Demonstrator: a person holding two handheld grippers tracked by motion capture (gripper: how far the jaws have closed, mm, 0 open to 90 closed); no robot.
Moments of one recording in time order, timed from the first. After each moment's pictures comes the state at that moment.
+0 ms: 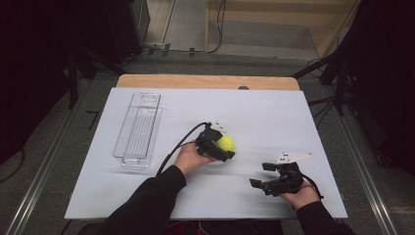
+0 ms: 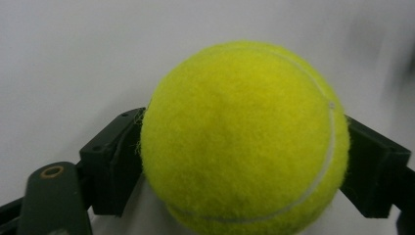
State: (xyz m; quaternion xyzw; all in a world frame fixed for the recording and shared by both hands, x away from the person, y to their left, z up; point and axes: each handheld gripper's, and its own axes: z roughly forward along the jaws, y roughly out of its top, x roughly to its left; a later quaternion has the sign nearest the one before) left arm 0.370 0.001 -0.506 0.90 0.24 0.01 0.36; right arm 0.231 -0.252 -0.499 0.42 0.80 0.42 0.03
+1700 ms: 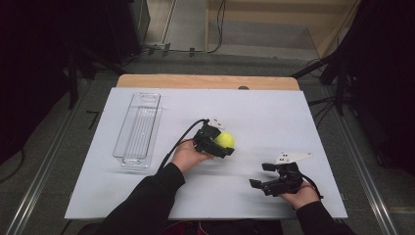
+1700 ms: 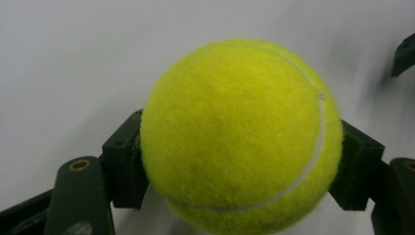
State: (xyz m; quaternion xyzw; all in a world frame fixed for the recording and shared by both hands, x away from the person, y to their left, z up) left arm 0.371 0.006 -0.486 0.90 0.24 0.00 0.37; right arm 0.231 -0.251 -0.500 0.42 0.80 0.42 0.03
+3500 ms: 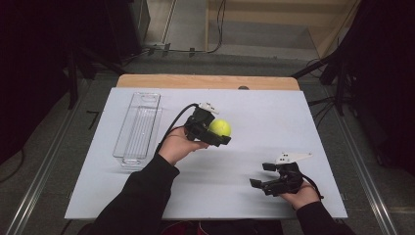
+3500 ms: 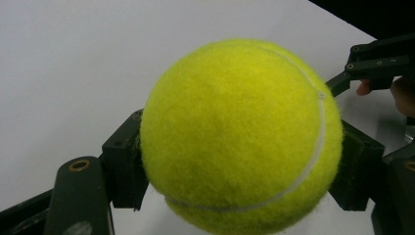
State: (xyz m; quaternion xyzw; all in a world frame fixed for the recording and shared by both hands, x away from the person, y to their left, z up) left arm 0.370 0.027 -0.412 0.89 0.25 -0.01 0.38; right arm 0.231 -0.251 -0.500 0.43 0.80 0.42 0.03
